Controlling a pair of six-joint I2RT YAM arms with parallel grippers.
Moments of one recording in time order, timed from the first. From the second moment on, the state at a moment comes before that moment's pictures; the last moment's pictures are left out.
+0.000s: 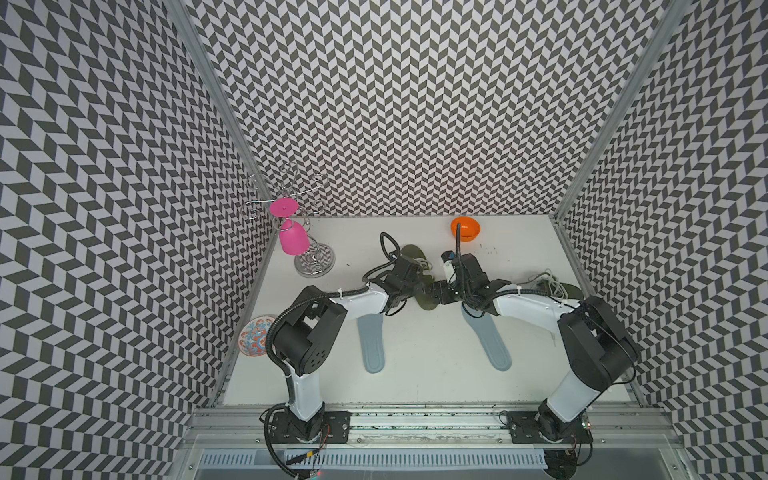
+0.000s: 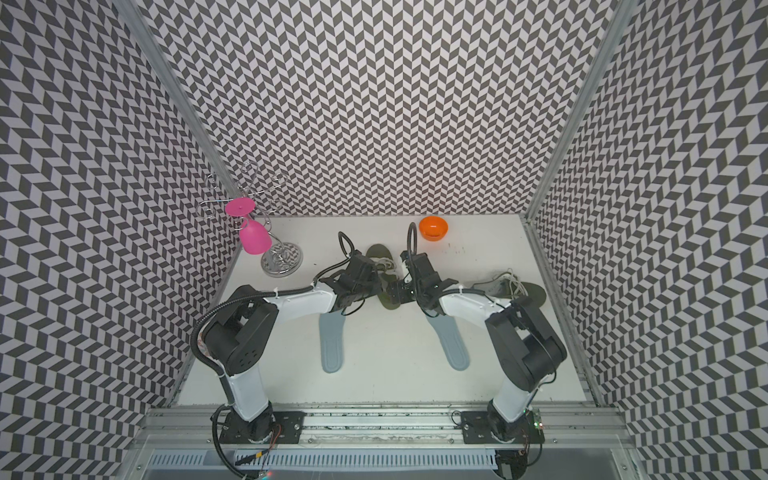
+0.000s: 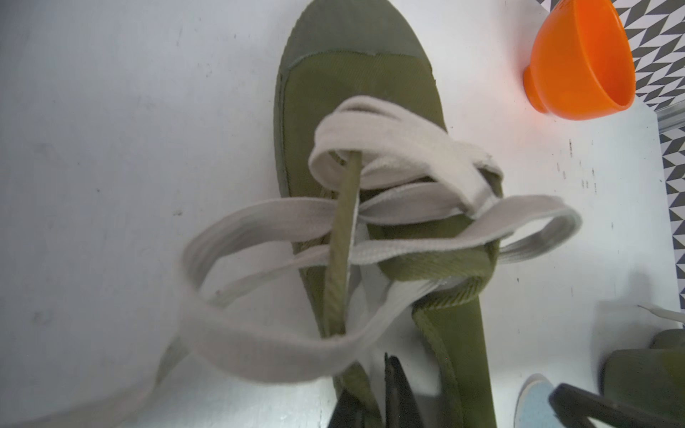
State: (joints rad) left arm -0.66 1.85 1.10 -0.04 -0.12 -0.85; right arm 0.59 1.71 1.00 -0.10 -0.12 0.31
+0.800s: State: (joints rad) left arm -0.71 1.78 1.01 0.03 -0.10 -0.80; right arm 0.58 1.88 1.17 -0.12 -0.03 0.31
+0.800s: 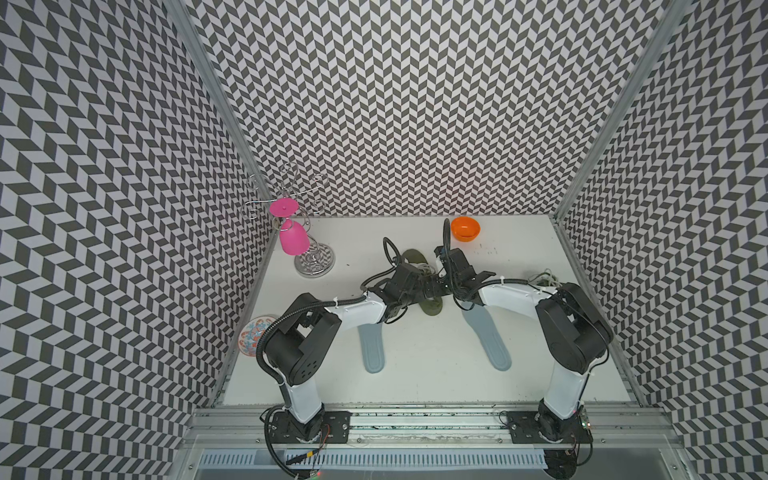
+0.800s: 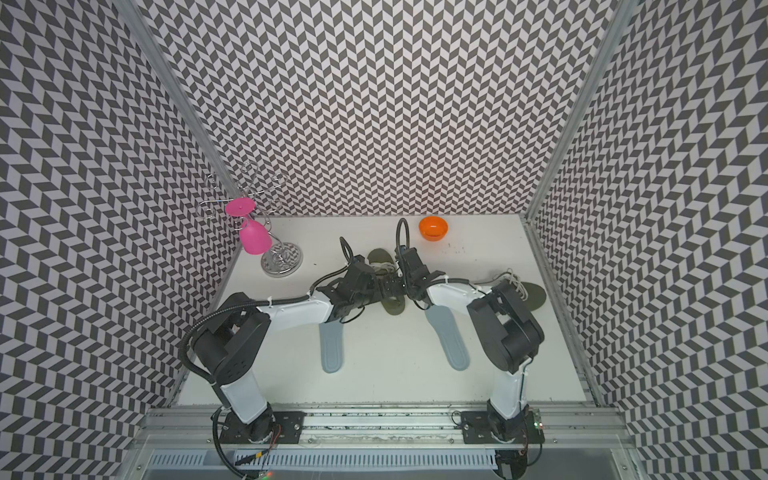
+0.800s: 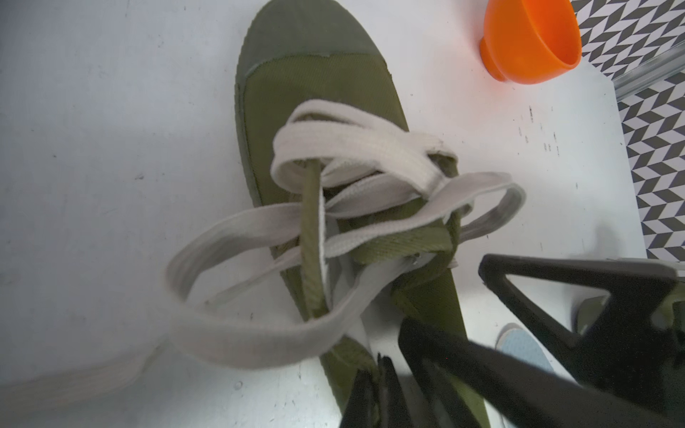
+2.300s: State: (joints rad) left arm -0.67 1.79 1.07 -0.08 -0.10 -0.78; right arm 0.52 1.84 1.04 0.08 -0.12 0.34
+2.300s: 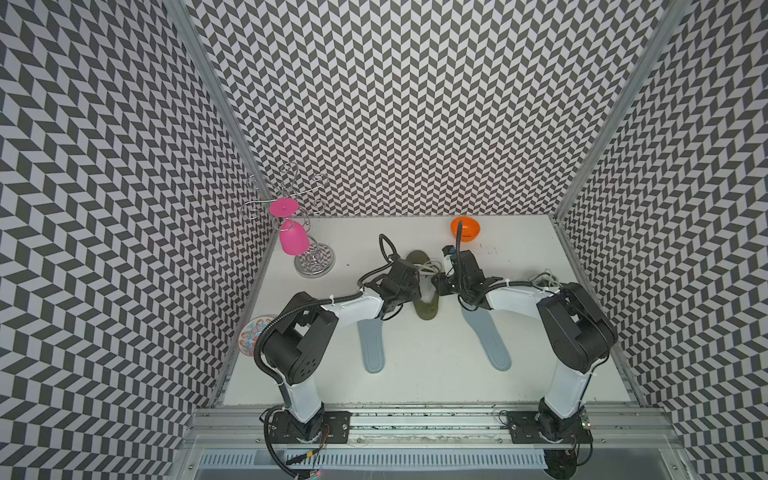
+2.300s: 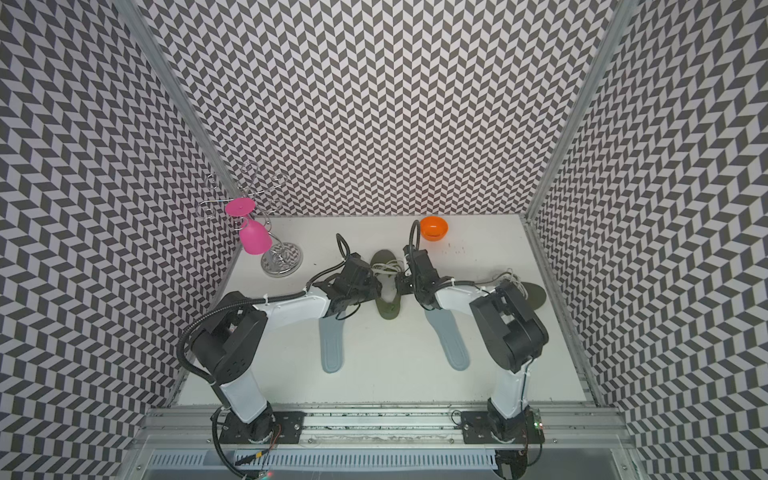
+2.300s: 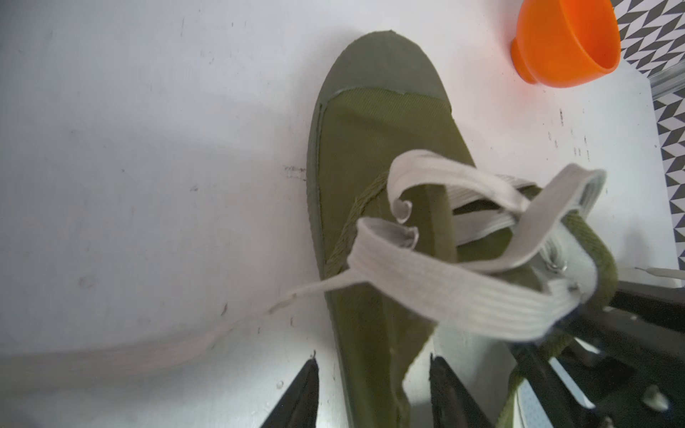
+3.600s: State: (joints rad) left arm -0.72 1.66 1.16 -0.41 -0.18 -0.57; right arm 0.46 1.85 1.05 0.04 -0.32 0.19
